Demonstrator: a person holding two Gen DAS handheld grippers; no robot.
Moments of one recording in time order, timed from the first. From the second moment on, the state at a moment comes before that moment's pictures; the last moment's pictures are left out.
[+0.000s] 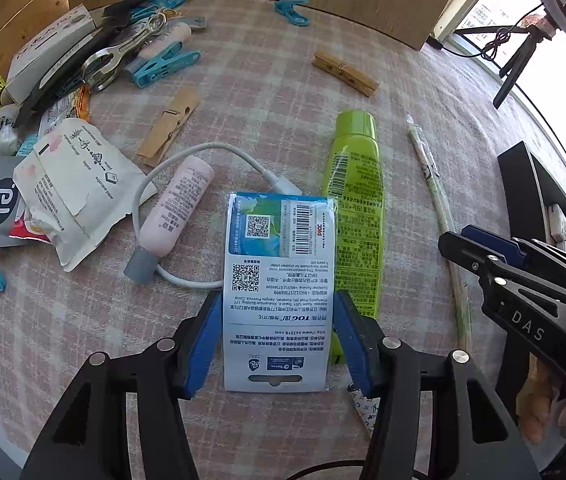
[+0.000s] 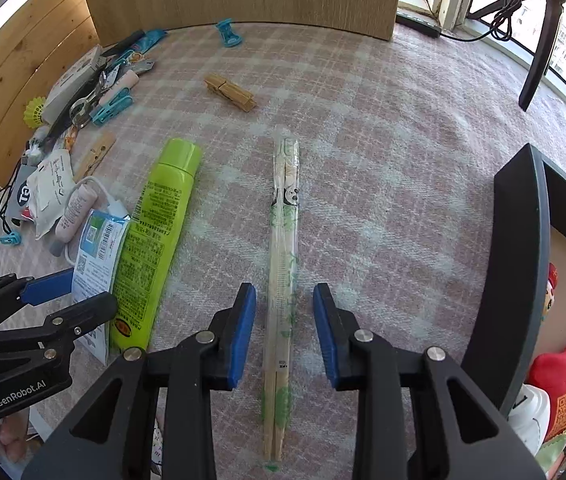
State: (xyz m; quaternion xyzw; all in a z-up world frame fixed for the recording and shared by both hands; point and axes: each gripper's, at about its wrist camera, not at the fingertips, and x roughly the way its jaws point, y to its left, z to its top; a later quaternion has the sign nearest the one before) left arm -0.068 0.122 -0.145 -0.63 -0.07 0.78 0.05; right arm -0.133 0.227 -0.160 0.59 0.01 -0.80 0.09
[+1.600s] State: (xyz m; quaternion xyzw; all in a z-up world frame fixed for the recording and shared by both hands) left arm -0.048 0.409 -0.023 -0.55 0.00 0.79 0.28; right arm -0.018 0.479 -0.044 0.49 -0.15 -0.85 -0.11
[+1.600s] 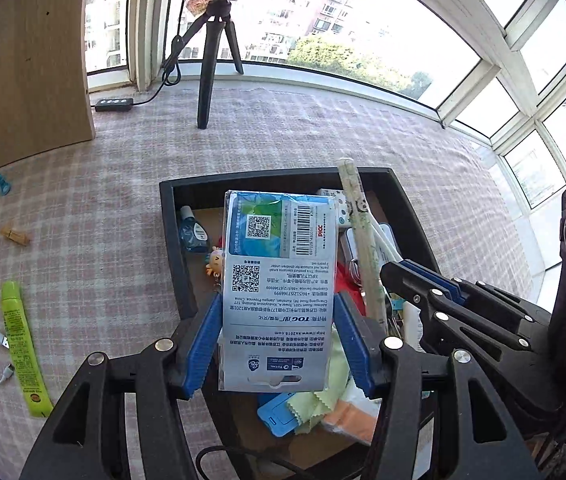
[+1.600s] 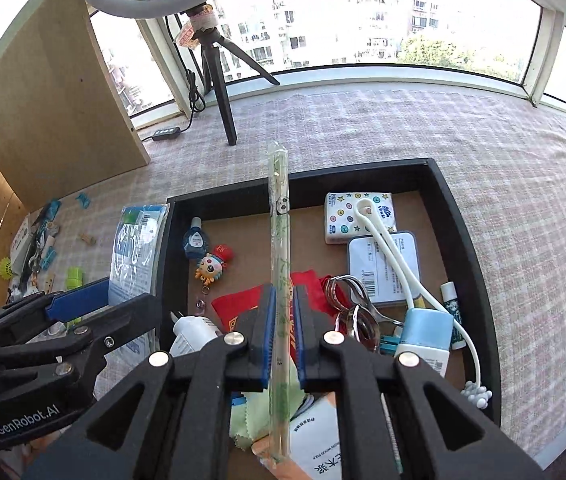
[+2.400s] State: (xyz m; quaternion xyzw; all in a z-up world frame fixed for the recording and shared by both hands) left arm -0.061 0.280 -0.053 -0.56 -0.04 0.81 0.17; right arm -0.031 0.439 -0.048 0.49 -0.16 -0.86 -0.06
